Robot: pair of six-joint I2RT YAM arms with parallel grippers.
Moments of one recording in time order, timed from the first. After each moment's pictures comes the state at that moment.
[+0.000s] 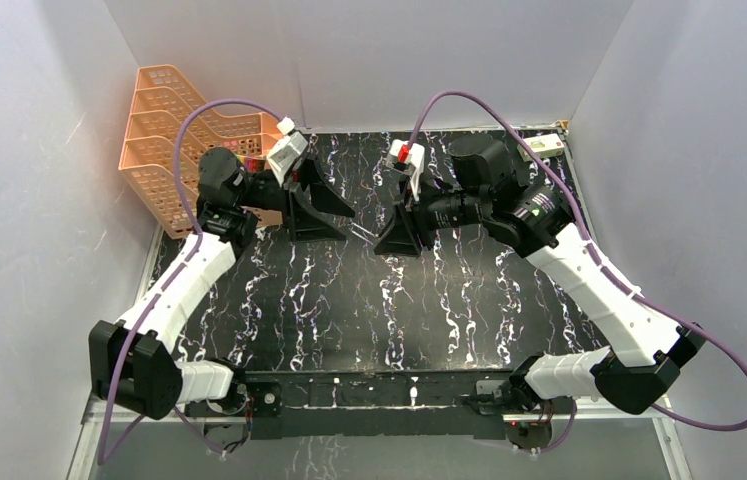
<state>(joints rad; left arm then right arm) -0.32 1.27 1.07 0.52 1.44 -0.60 0.77 1.28 1.58 -0.80 -0.67 0.00</state>
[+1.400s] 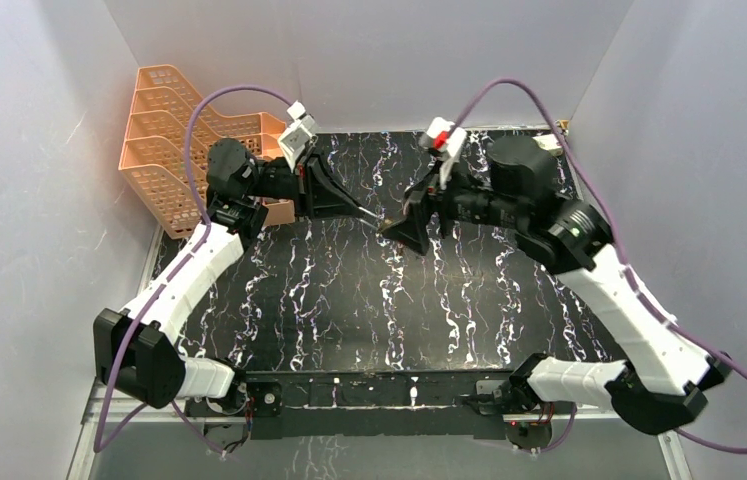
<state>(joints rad) -0.39 1.34 1.17 0.54 1.39 -0.71 0.77 1.20 1.58 -0.72 -0.46 0.02</state>
